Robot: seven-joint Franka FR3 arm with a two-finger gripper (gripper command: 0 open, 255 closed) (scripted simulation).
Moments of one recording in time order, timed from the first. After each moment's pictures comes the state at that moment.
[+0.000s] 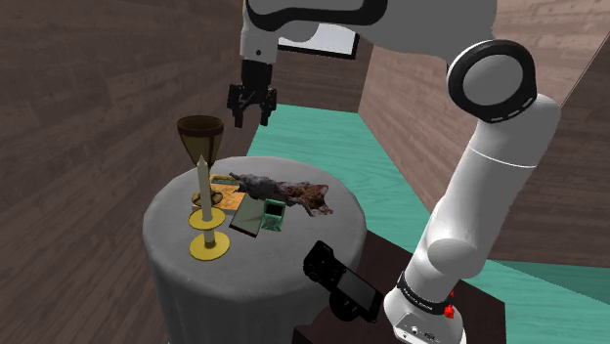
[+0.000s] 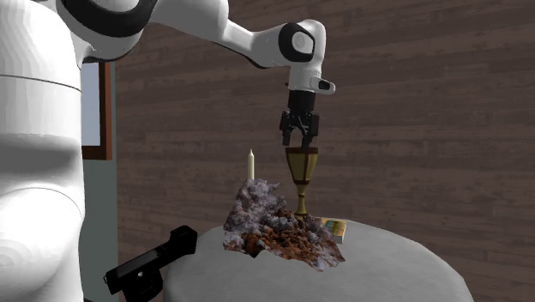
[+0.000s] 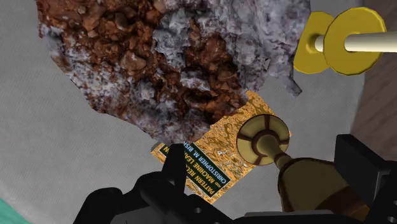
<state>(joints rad) 0.05 0.01 0.09 -1.63 0.16 1.60 0.14</state>
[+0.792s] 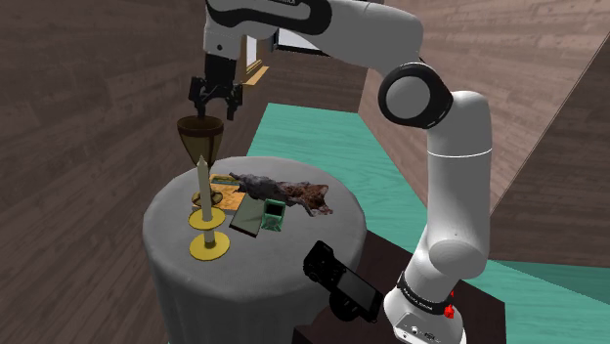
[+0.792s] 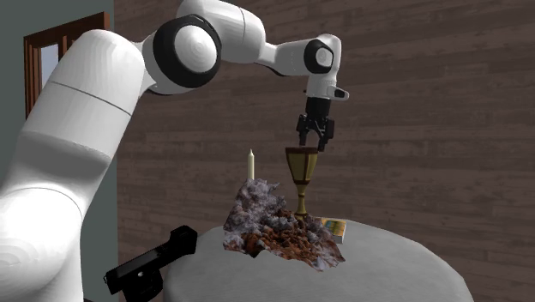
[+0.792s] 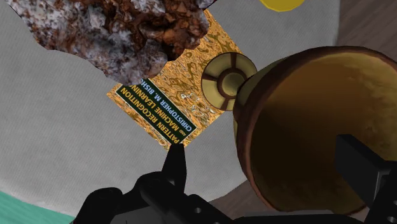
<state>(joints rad) 0.09 0.37 0.11 -1.16 0.16 1.52 0.19</state>
